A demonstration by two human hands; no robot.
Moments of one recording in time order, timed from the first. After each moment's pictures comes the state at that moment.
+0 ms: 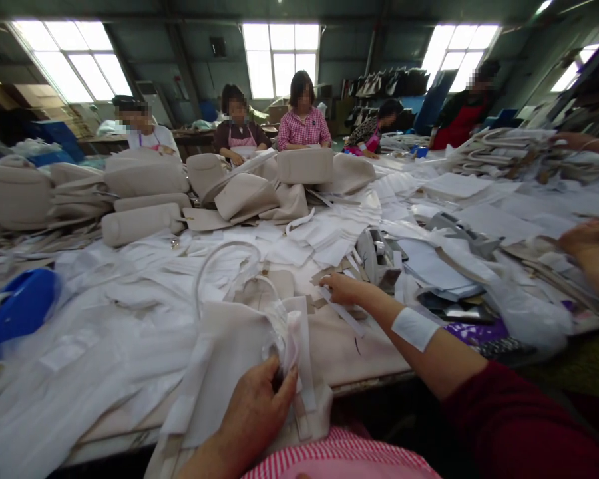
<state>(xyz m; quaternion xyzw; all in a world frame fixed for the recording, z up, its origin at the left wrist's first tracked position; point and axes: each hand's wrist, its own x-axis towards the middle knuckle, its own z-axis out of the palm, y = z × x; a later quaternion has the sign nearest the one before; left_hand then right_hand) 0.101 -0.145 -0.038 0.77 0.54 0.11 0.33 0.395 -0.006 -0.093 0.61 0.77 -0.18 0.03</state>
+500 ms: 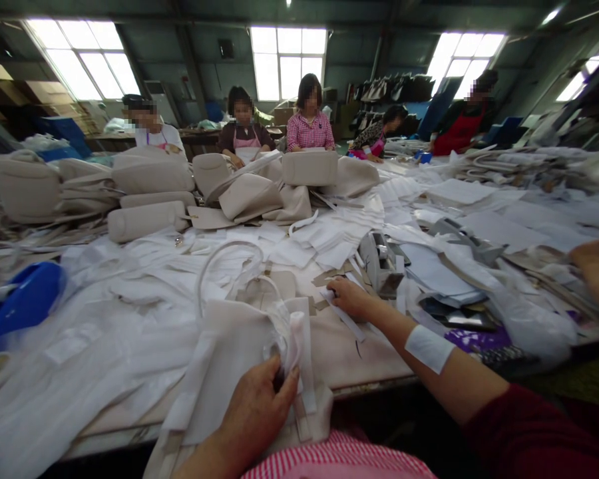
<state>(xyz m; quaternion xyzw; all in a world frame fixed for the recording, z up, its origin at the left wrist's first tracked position) 0.101 -0.144 -0.039 0.77 0.54 0.10 0.33 0.400 -0.029 -0.104 0.64 0.74 -0.19 -0.12</state>
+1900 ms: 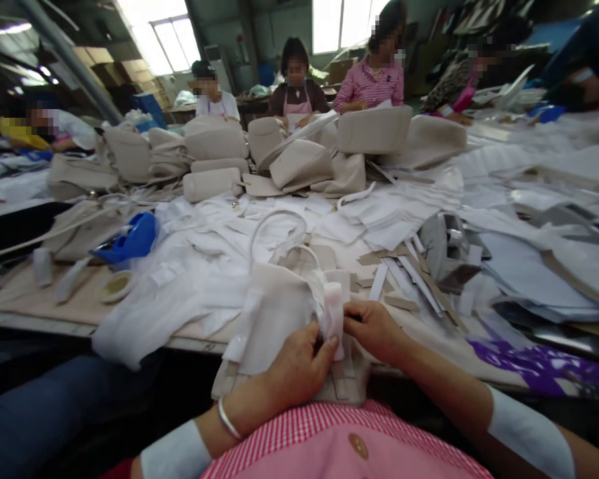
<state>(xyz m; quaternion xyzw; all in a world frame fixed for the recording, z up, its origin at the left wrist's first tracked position) 0.094 -0.162 -0.036 0.70 0.51 0.20 0.46 0.283 -0.128 -0.051 0.53 0.65 -0.46 -0.29</state>
